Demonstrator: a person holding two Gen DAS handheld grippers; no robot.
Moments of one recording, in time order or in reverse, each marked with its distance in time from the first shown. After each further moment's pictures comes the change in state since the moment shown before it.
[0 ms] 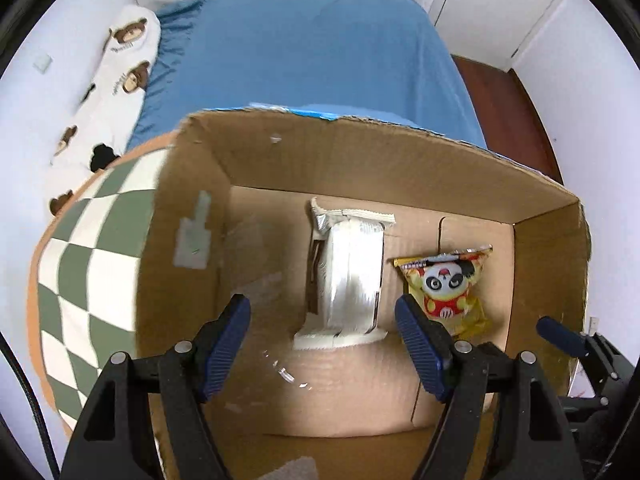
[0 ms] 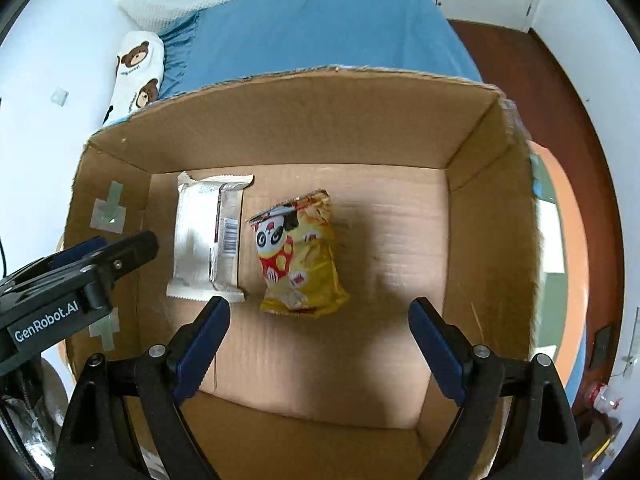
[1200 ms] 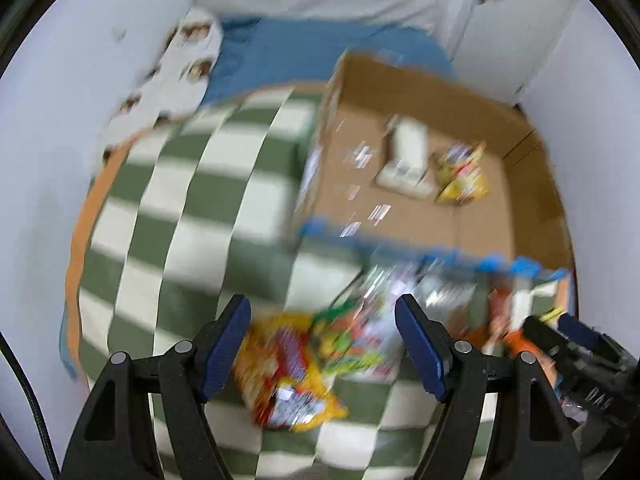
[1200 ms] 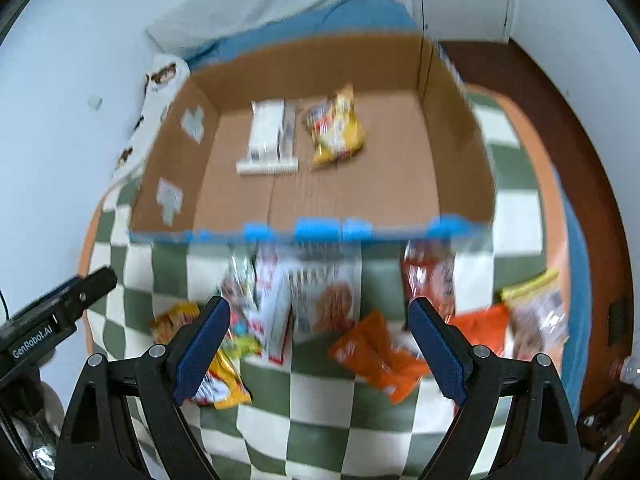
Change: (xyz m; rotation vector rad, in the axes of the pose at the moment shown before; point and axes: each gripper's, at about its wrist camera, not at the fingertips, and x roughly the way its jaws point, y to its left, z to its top) left arm -0.090 0.082 -0.208 -0.115 -0.108 0.026; right arm -0.068 0.039 -0.199 0.021 -0.142 0.051
